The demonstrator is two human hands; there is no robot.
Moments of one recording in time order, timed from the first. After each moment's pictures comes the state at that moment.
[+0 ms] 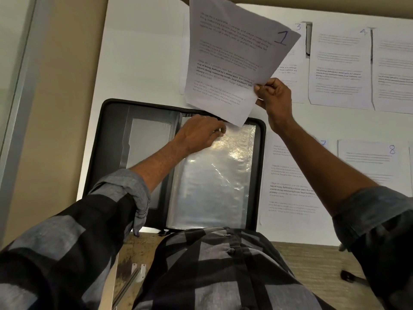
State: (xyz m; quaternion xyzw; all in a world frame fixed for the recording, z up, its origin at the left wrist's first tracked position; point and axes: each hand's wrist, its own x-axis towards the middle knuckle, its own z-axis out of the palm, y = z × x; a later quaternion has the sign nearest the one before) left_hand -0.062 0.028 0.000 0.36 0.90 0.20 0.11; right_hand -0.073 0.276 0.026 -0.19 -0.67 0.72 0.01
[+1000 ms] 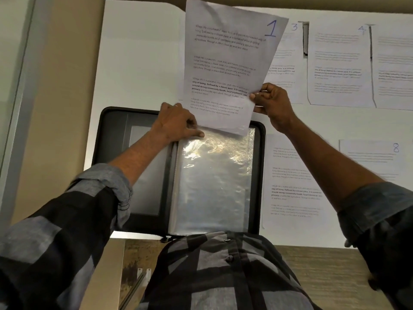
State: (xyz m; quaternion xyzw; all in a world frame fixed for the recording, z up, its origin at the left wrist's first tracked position) left_hand -0.110 -0.019 0.013 0.28 0.94 0.07 0.19; right_hand -0.080 0.294 0.019 -0.16 -0.69 0.70 -0.10
